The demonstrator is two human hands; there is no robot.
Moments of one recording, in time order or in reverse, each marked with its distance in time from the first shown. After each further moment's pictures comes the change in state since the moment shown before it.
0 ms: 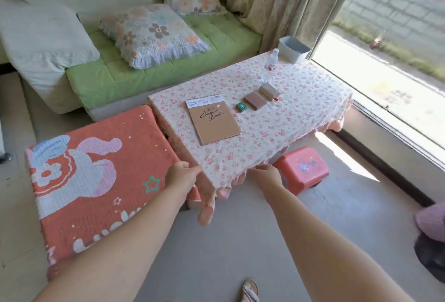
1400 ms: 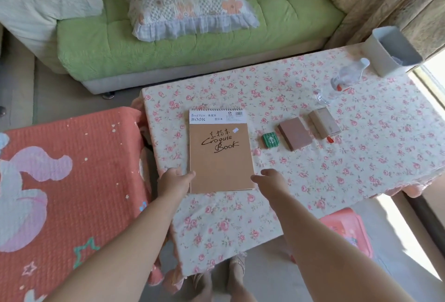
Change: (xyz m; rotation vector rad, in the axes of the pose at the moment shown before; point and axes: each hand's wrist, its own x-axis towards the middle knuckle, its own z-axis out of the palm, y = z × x) left_hand 0.322 0.086 0.129 -0.028 0.209 -0.328; right_hand 0.387 -0.137 0.038 -0.385 -0.267 0.049
